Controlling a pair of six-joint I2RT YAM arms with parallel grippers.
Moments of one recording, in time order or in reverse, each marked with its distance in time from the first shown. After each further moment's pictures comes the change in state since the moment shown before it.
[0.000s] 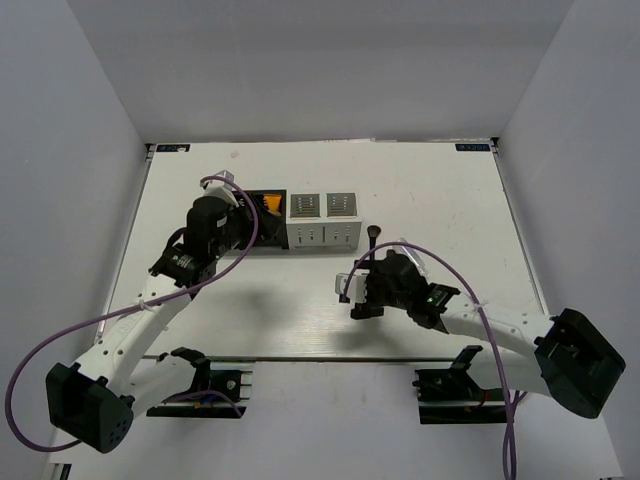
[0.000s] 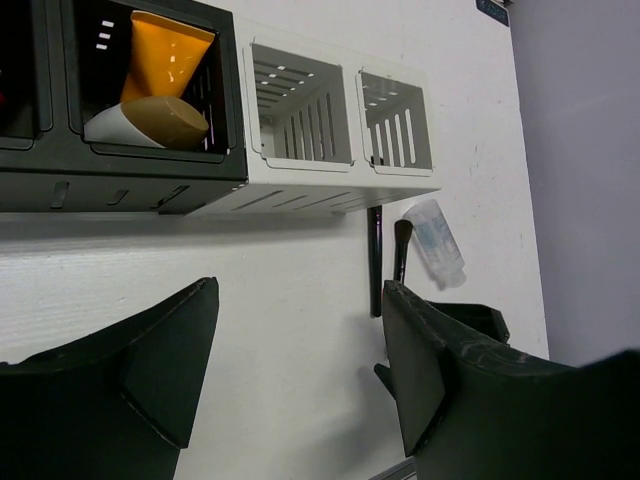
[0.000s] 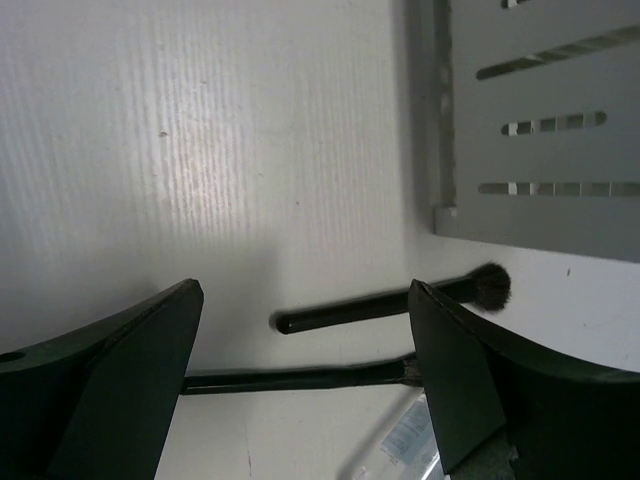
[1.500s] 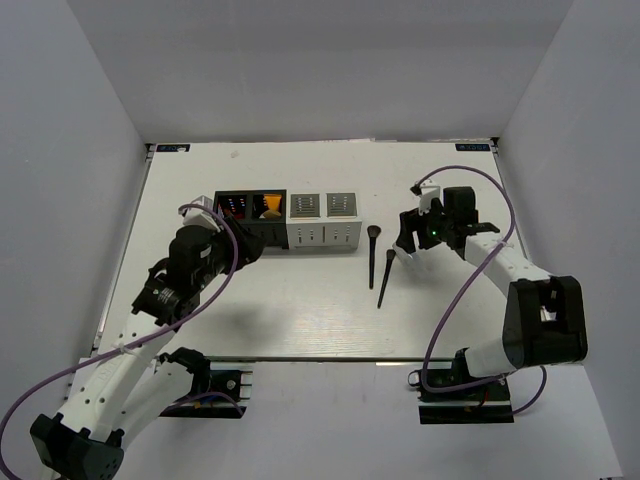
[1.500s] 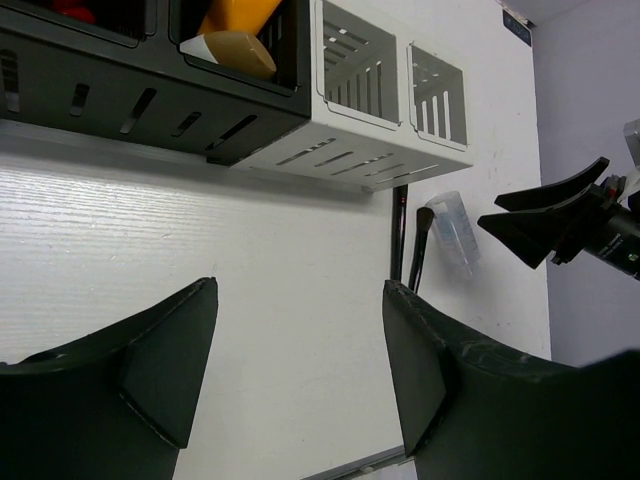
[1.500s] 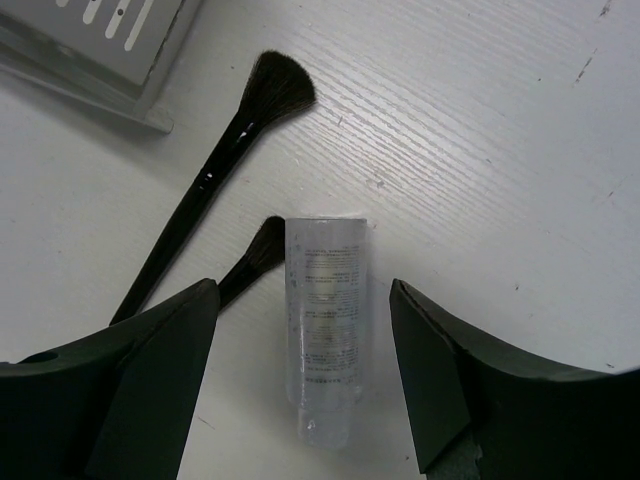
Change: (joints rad) left arm 0.000 -0.257 -0.129 -0.135 -0.087 -0.061; right arm -0.700 0.274 0.389 -0.264 -0.265 0.661
